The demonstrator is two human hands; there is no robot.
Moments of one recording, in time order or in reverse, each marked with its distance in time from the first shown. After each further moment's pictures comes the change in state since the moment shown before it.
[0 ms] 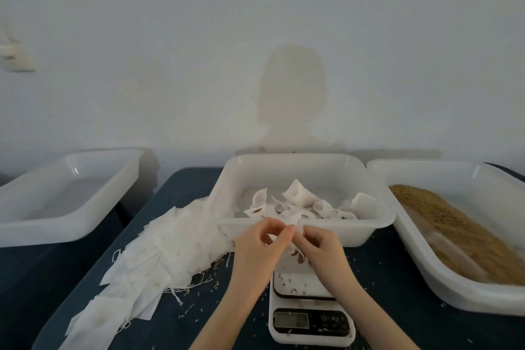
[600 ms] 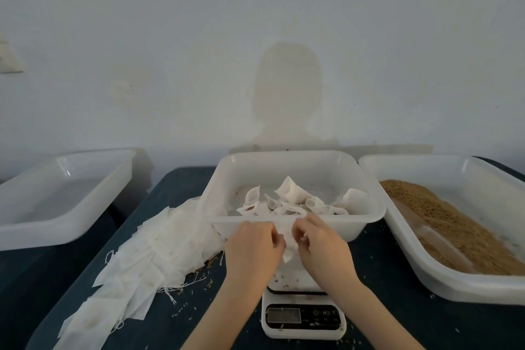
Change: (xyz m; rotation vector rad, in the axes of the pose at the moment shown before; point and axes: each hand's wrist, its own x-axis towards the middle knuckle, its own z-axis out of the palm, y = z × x) left_hand 0.005 0.003 0.009 0.855 -0.013 0.157; right_hand -0.005 0.004 -0.012 -0.775 0.082 -0.159
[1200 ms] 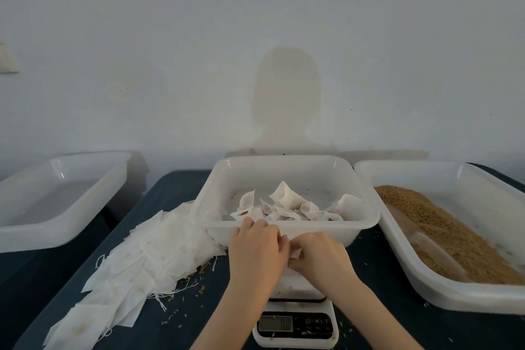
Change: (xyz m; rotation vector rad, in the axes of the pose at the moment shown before) left_hand 0.006 0.014 0.013 0.152 0.048 0.064; right_hand 0.011 0.008 -0.010 -0.114 -0.282 0.039
